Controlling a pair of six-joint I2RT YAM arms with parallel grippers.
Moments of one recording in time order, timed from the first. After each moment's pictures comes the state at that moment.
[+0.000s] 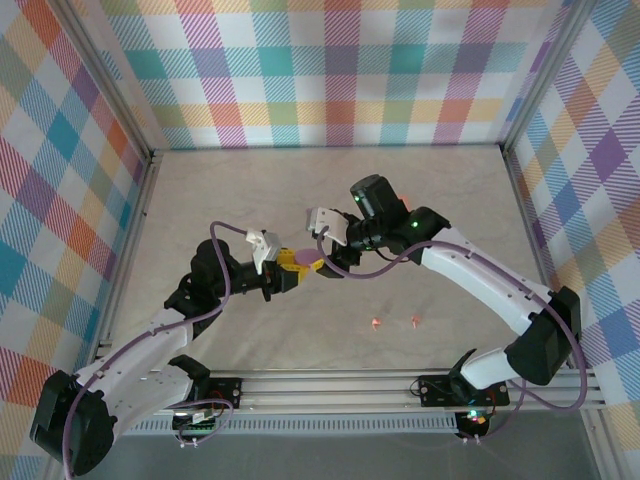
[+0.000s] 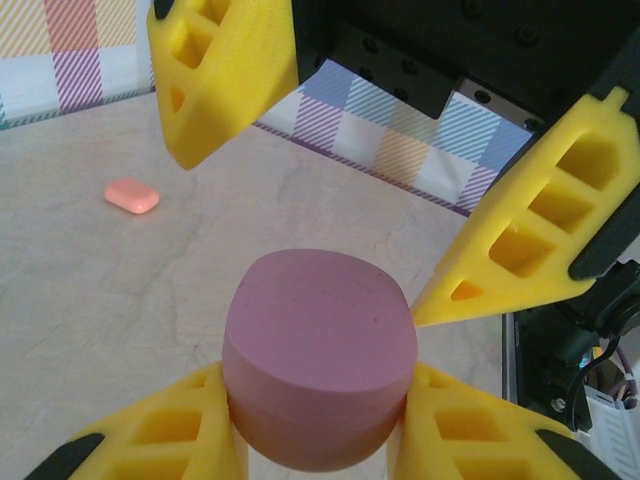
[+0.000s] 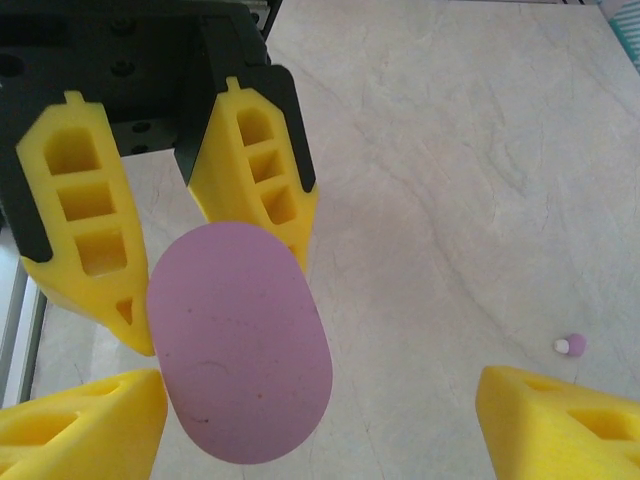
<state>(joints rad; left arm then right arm) -0.51 0.92 0.50 0.22 0.68 -0.10 0.76 1.43 1.34 -0.67 -0.46 -0.59</state>
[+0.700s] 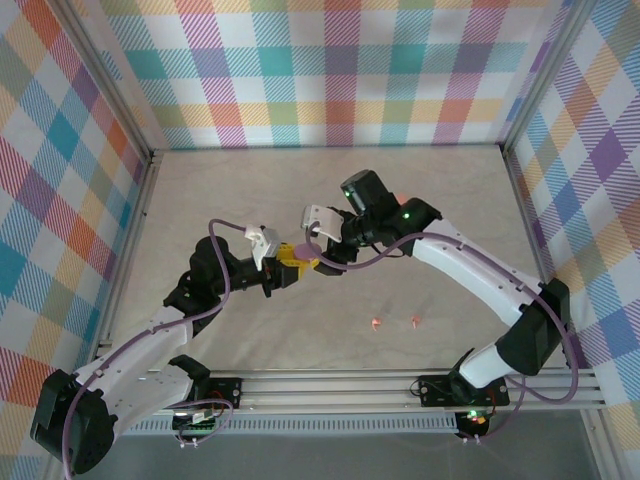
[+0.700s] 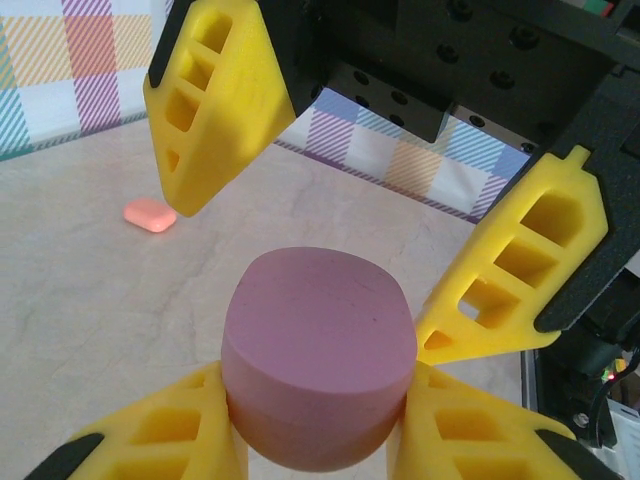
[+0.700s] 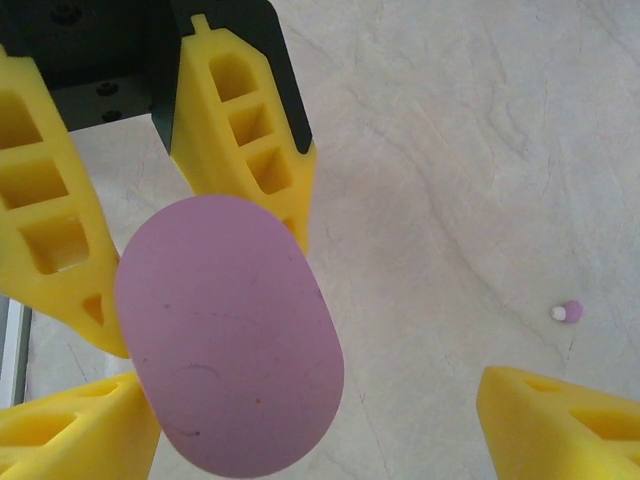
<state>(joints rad) -0.51 0.93 0.53 0.22 0.66 -0.08 0.77 1.51 1.45 -0.78 -0.38 -0.59</state>
